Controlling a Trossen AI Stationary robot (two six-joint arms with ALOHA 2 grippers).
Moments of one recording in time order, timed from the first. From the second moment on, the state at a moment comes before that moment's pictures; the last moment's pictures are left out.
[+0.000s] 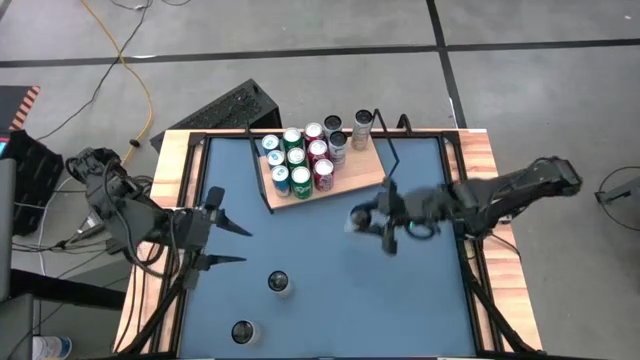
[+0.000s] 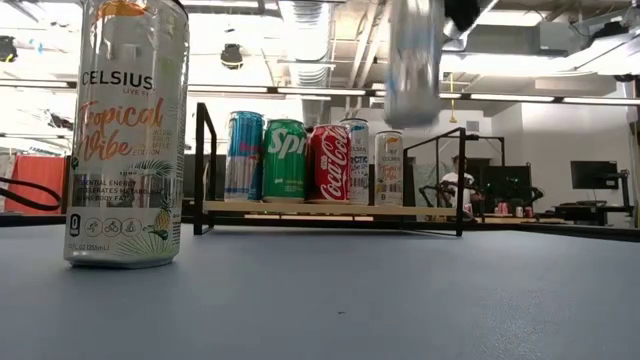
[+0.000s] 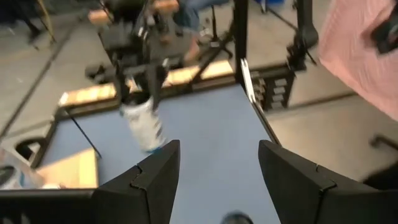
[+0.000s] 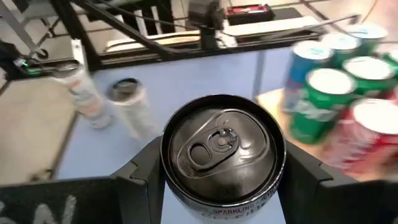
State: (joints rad) left arm -0.68 1.17 1.59 -0.75 -0.52 -0.09; right arm 0.29 1.19 1.06 -0.33 0.32 0.25
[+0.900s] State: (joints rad) left arm -0.27 1.17 1.59 -0.45 -0.50 -0.01; right arm -0.61 1.34 0.96 -0.25 -0.71 -0.46
